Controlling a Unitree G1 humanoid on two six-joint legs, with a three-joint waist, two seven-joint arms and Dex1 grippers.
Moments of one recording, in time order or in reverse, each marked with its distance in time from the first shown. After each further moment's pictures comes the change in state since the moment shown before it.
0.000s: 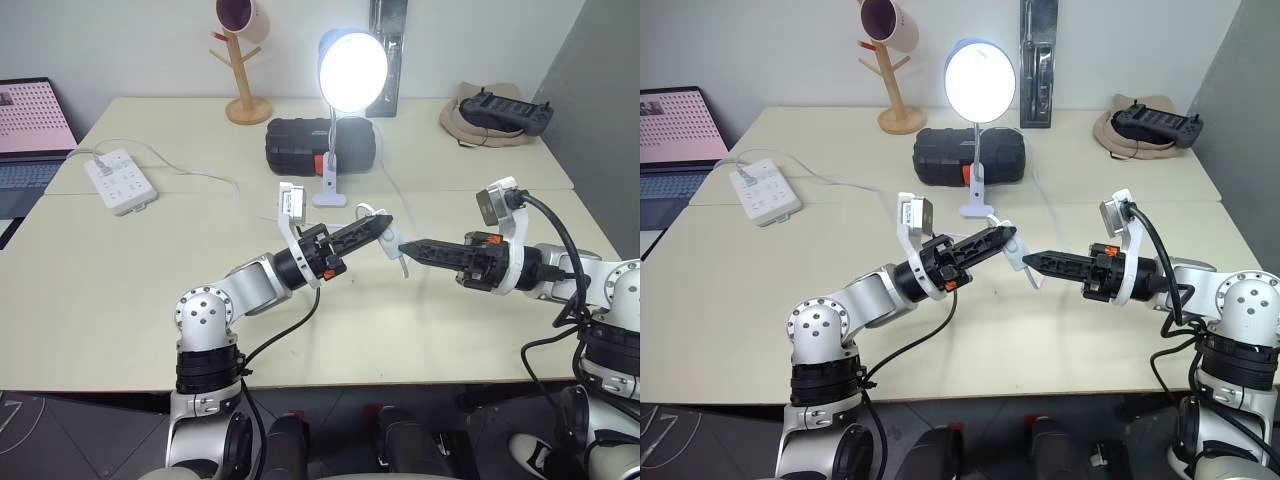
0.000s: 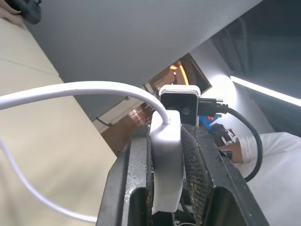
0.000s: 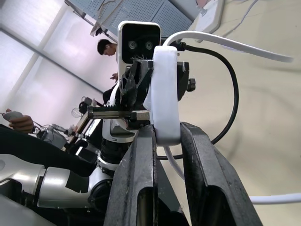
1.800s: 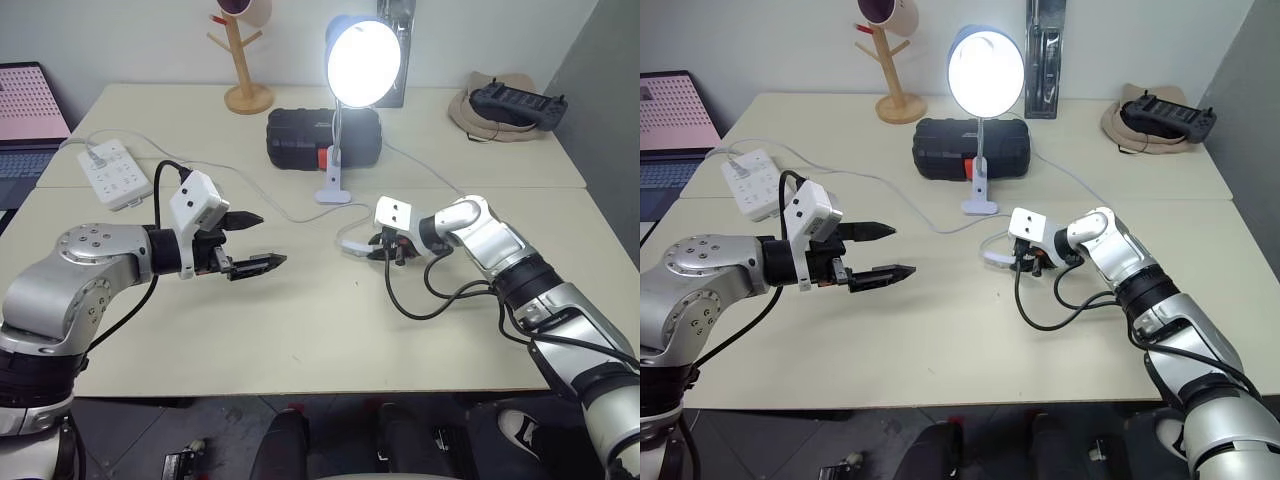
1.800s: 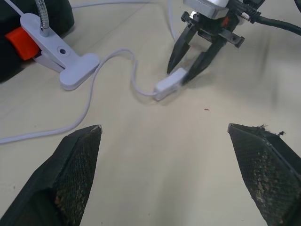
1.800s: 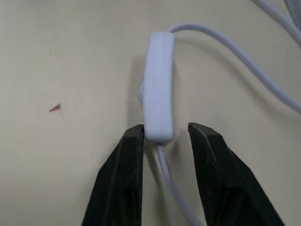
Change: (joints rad) left arm 0.062 0.838 -0.145 -0.115 0.744 -0.413 -0.619; right arm -0.396 0.008 0.898 0.653 -1.378 -1.192 0.626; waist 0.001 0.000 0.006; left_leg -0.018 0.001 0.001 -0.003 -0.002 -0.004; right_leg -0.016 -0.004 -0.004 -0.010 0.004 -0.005
